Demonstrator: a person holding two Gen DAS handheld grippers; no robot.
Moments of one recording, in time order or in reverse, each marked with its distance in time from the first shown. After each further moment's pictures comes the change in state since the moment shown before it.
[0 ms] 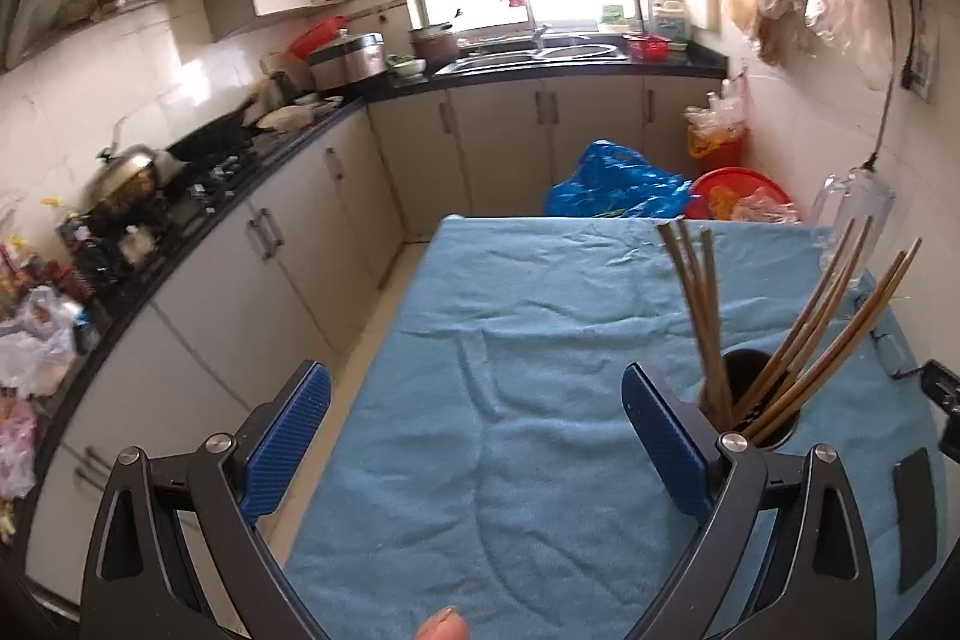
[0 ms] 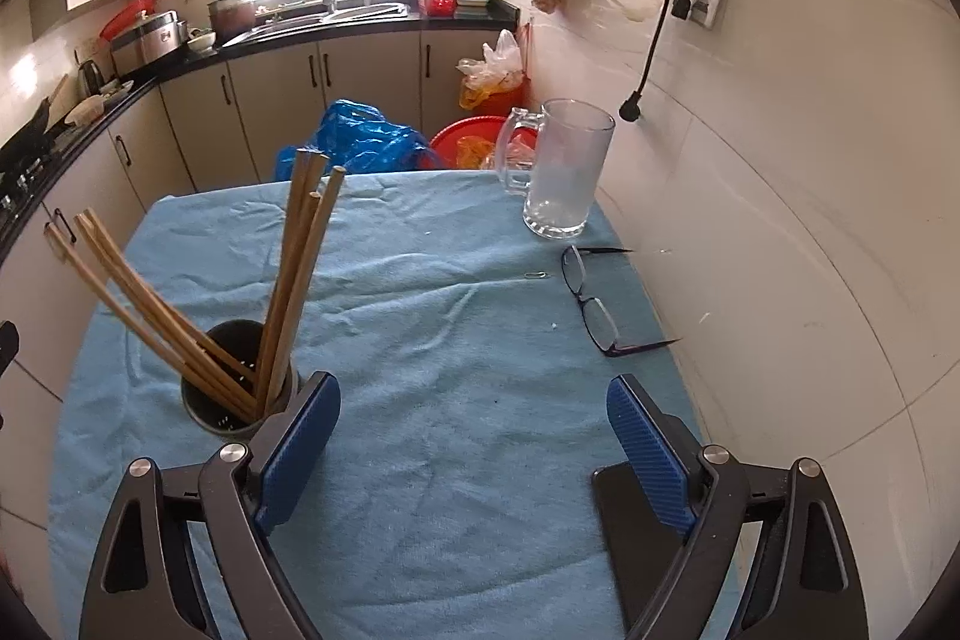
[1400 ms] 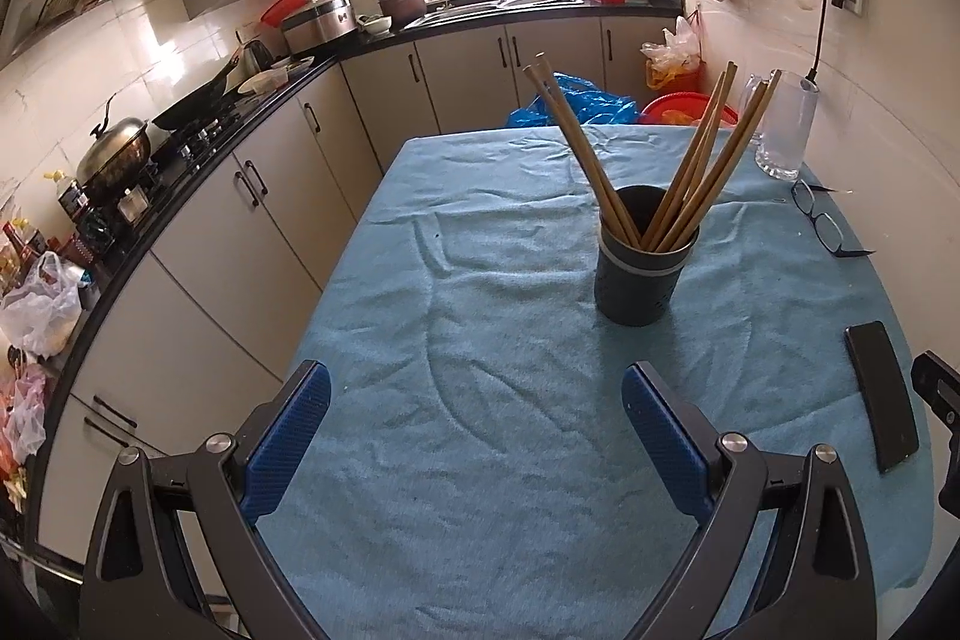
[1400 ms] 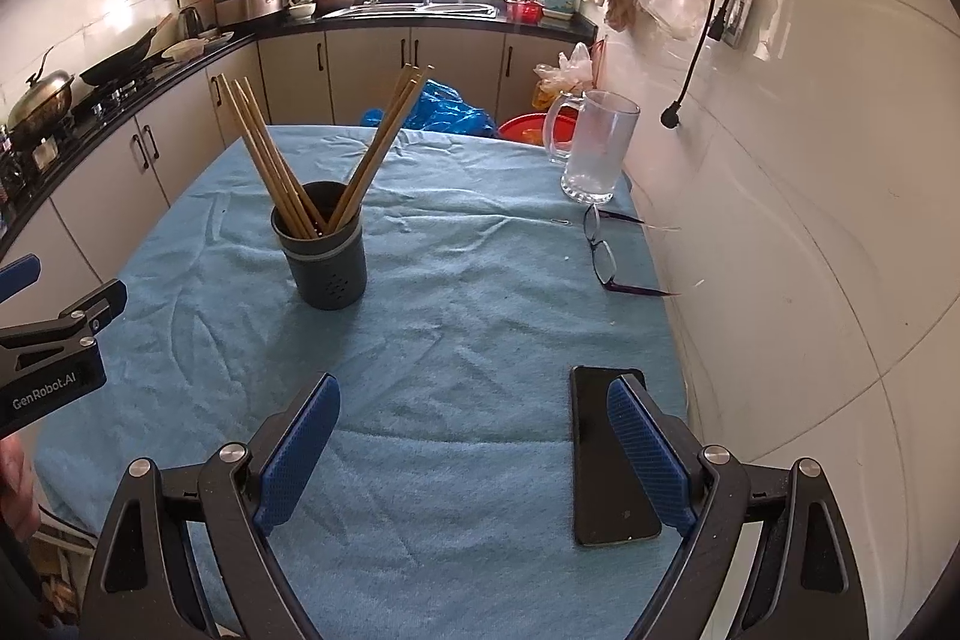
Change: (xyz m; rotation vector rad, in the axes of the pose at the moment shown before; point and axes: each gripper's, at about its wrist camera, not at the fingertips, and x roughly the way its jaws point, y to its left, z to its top) left arm -0.077 -0.036 -0.082 0.059 0.123 -0.070; right arm -0.084 -0.033 -0.094 -0.184 -0.023 0.135
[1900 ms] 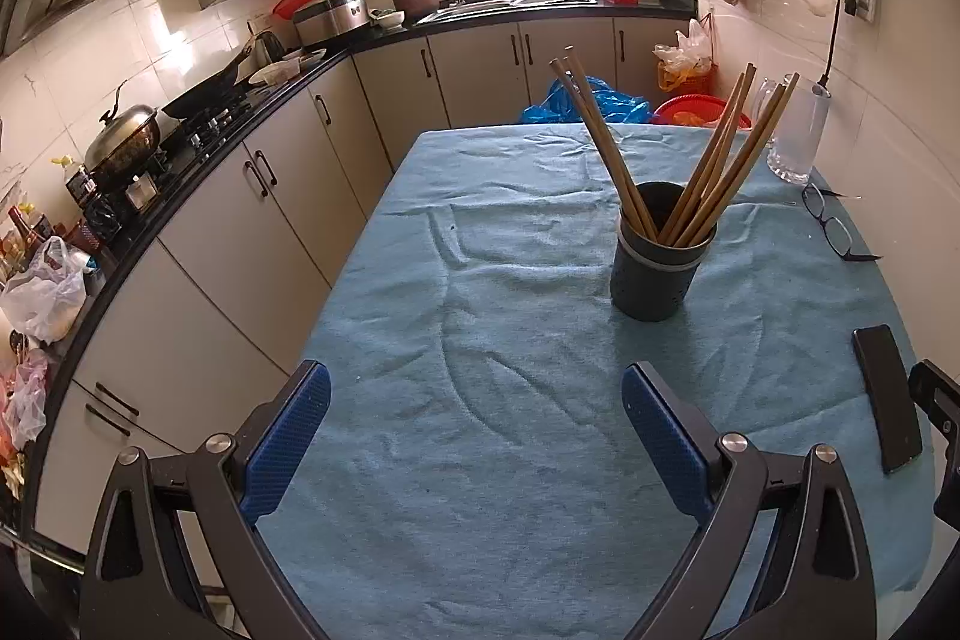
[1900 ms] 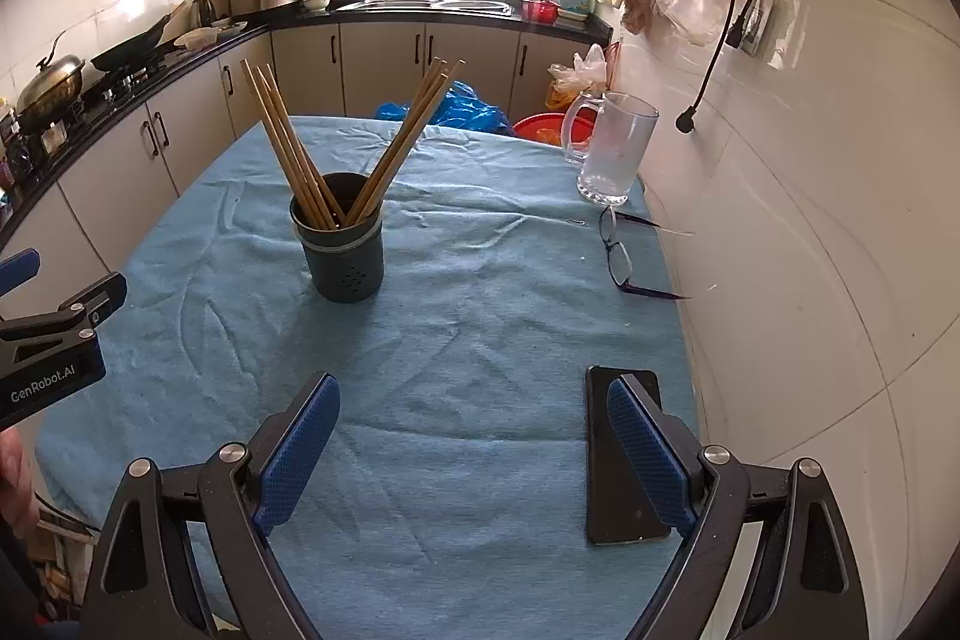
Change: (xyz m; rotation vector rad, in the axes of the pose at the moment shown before) left arm 0.001 0.012 -0.007 -0.026 0.003 0.010; right arm 0.000 0.013 -0.001 -0.029 0.006 0.012
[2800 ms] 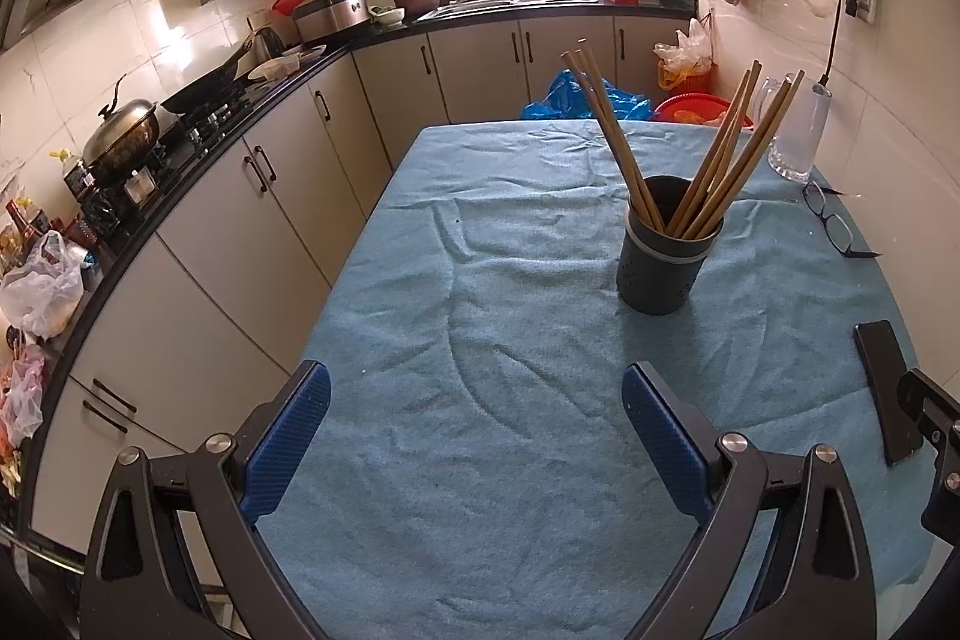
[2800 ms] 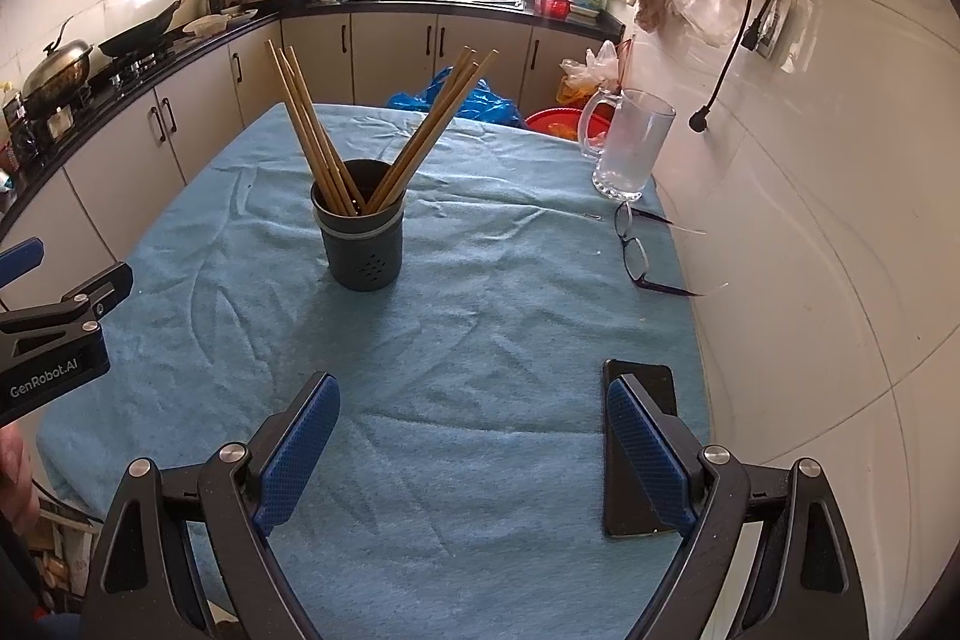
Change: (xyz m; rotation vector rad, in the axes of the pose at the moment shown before) left arm 0.004 0.006 -0.007 -0.004 0.000 -0.003; right arm 0.002 0.017 -0.002 -0.023 0.018 0.006
